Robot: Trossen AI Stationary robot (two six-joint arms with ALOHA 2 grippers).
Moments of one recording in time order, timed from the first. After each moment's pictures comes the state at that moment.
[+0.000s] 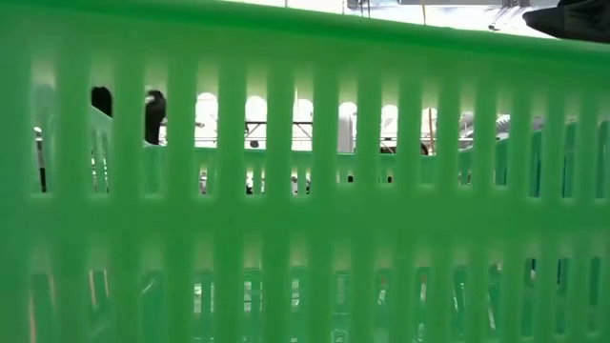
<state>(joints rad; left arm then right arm) 0.13 1.10 0.65 -0.80 -0.55 -1.13 0.34 0.01 0.02 0.18 0.23 0.04</state>
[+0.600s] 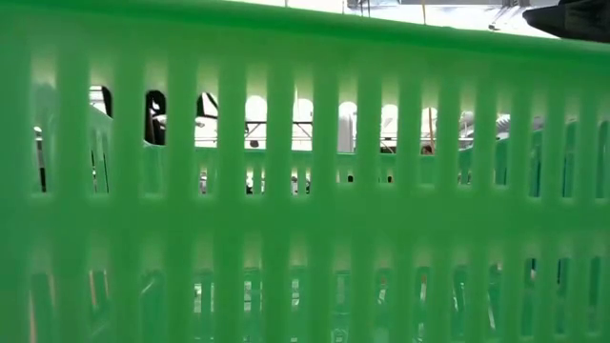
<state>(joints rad) 0.27 1.43 0.65 -0.64 -0.37 -1.08 0.34 0.01 0.02 0.19 0.23 0.04</state>
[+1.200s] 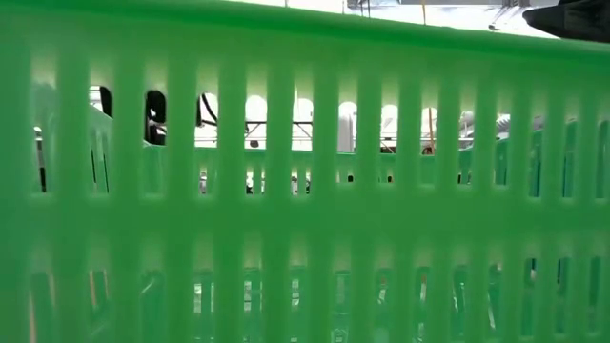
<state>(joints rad) 0.29 1.46 0.64 -0.67 -0.43 -1.06 0.34 0.01 0.02 0.19 0.23 0.04</state>
